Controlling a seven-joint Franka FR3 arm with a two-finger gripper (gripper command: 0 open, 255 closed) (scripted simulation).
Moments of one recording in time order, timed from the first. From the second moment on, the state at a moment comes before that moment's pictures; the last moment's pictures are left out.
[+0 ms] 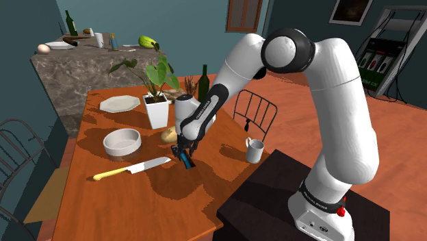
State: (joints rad) arm 0.09 0.60 0.15 -2.07 -0.18 2.66 0.64
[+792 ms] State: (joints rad) arm 0.06 0.46 0.19 -2.10 -0.15 2.55 0.61
